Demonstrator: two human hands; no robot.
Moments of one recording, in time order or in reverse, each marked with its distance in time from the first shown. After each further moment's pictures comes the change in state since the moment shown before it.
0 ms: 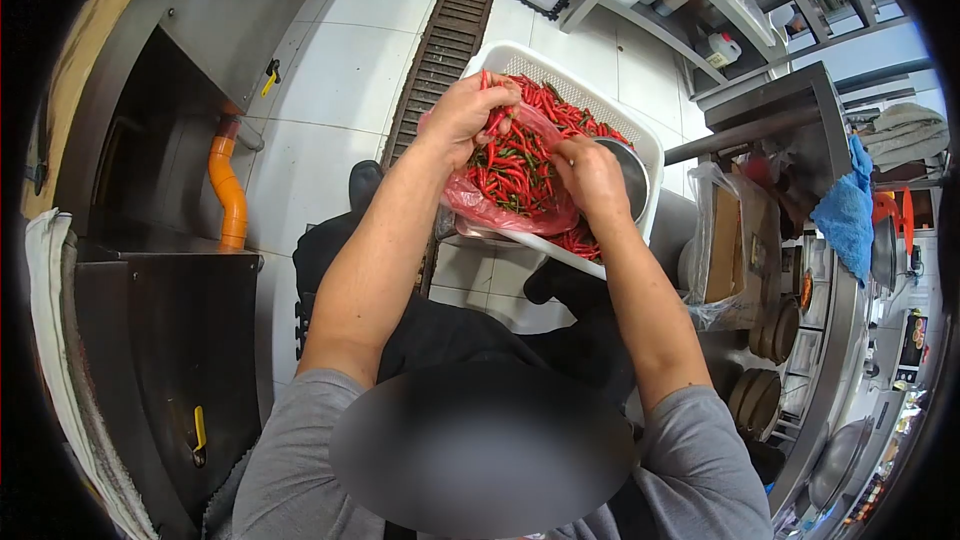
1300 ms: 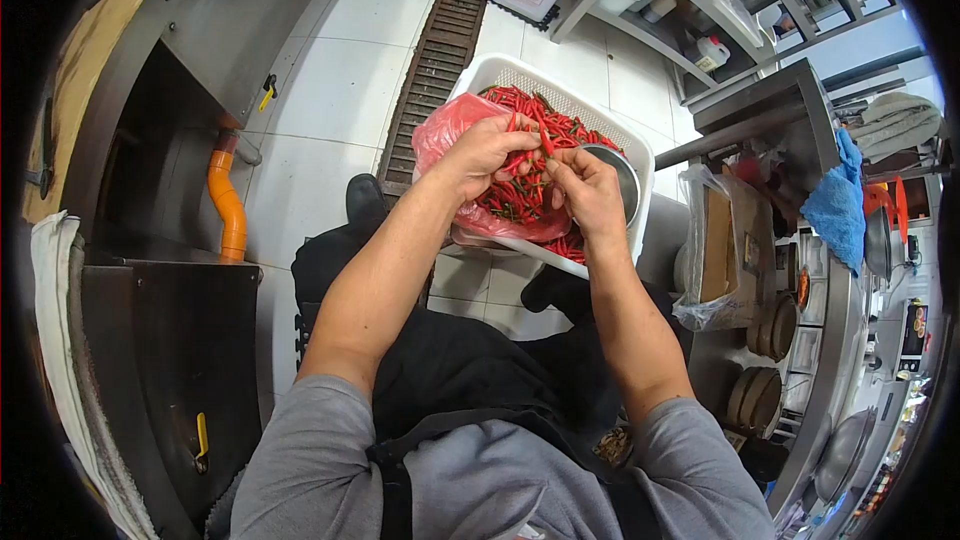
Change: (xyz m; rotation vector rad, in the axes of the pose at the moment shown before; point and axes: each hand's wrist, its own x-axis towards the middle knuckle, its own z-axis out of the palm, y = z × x) left_hand -0.010 -0.024 0.022 -0.015 -0.173 -0.178; right_hand -0.015 -0.037 -0.025 0.993 -0.009 0.506
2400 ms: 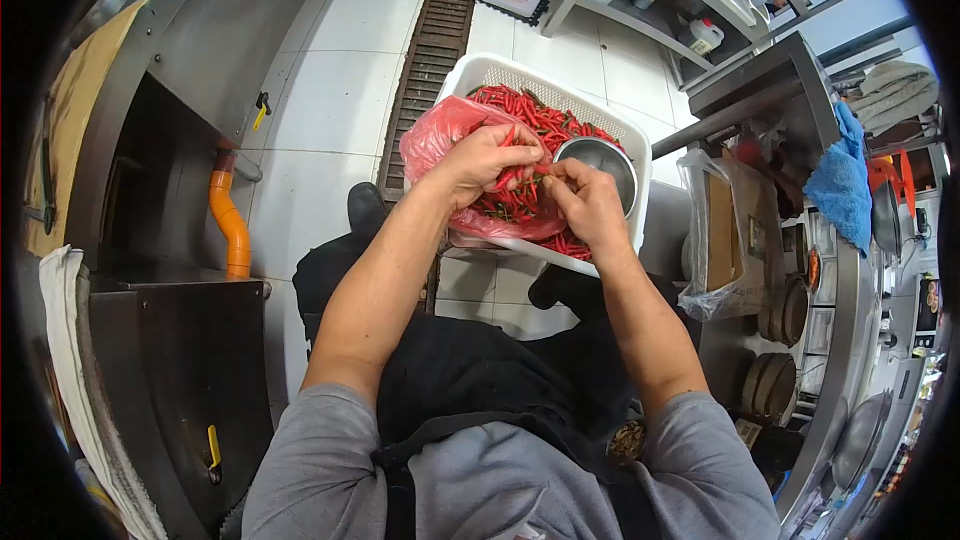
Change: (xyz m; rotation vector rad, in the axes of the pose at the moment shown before) left_hand -0.003 0.001 0.010 0.189 -0.123 -0.030; right_hand -0.012 0.016 -0.018 -0.307 -0.006 -0.109
